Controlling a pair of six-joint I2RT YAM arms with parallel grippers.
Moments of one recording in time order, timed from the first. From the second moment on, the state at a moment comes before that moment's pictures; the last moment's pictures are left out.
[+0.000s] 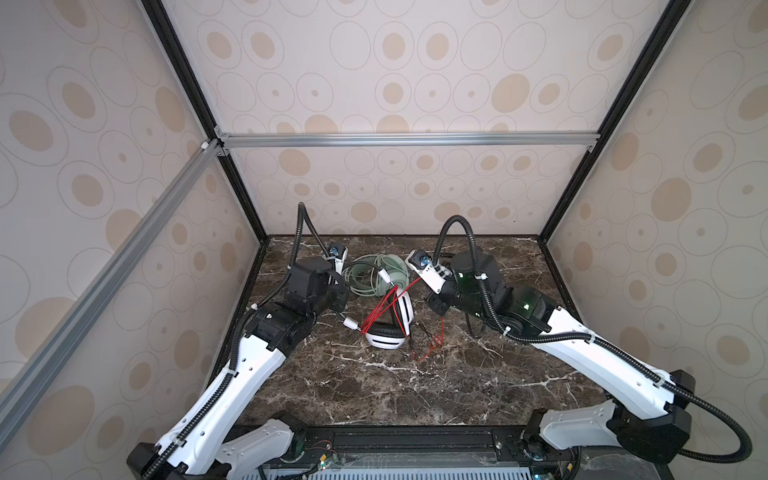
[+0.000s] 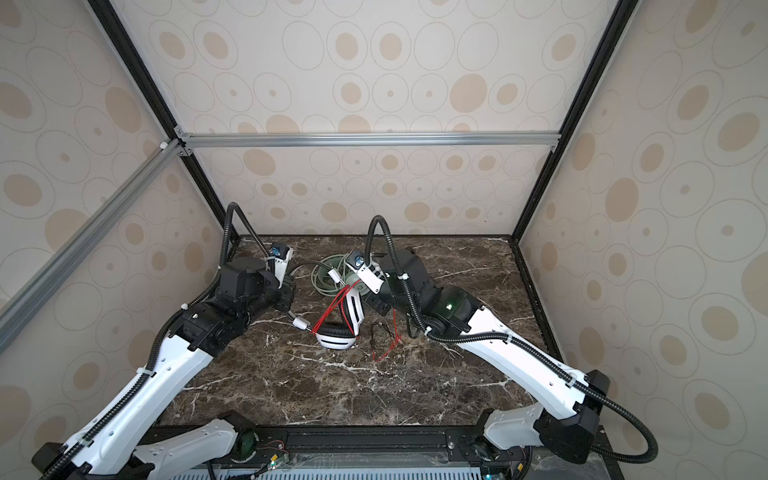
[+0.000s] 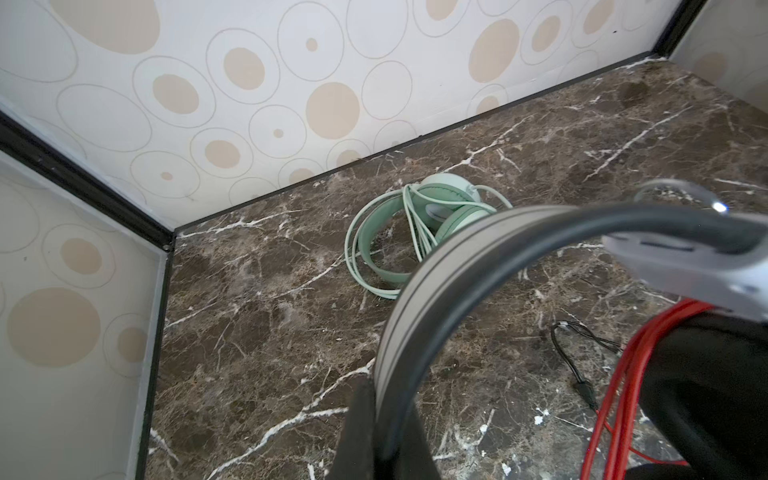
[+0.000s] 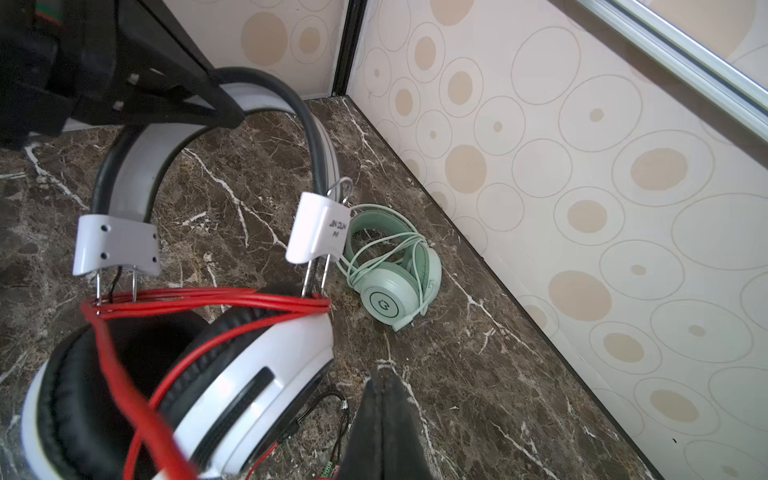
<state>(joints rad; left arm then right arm) -0.48 1.04 1.16 -0.65 -0.21 0.03 0.88 1.31 1.45 -0.60 0.19 -0.30</state>
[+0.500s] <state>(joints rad) -0.53 1.02 1.16 -0.67 -0.07 0.04 0.77 1.32 1.46 -0.64 0.13 -0.21</state>
